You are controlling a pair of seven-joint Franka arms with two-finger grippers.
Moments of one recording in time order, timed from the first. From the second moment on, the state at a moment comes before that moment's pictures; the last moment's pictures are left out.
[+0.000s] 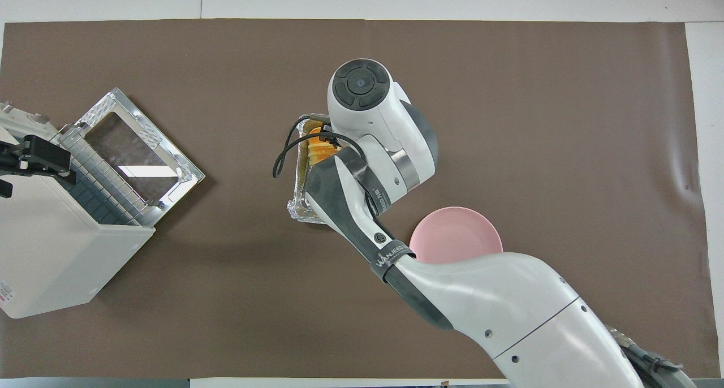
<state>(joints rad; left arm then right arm) -0.15 0.05 0.18 -1.56 -0.02 1.38 -0.08 0.57 0.70 0.01 -1.26 0.01 1.95 0.87</state>
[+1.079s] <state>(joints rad) -0.07 0.03 0.07 -1.59 -0.01 1.44 -0.08 0.58 0.70 0.00 -1.36 -0.02 2.05 0.85</state>
